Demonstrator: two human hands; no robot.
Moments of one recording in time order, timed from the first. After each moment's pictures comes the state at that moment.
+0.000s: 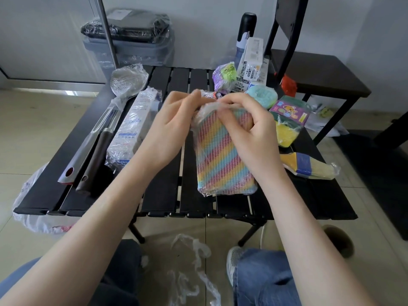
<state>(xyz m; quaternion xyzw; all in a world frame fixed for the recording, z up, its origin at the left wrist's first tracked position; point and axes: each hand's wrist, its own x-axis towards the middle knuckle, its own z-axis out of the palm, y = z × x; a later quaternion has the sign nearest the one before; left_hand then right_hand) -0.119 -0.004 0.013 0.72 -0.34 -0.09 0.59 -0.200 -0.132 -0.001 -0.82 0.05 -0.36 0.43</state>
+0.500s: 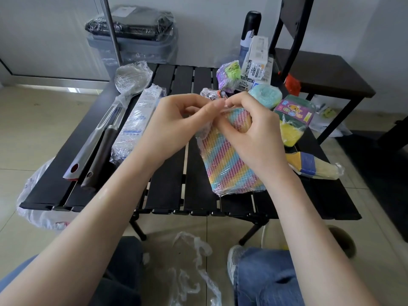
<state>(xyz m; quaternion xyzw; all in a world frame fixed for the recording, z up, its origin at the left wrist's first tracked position) -0.121 0.001 0.020 0.70 -0.37 -0.08 0.61 -0.204 -0.127 0.007 -0.86 0.04 -0.35 0.36</state>
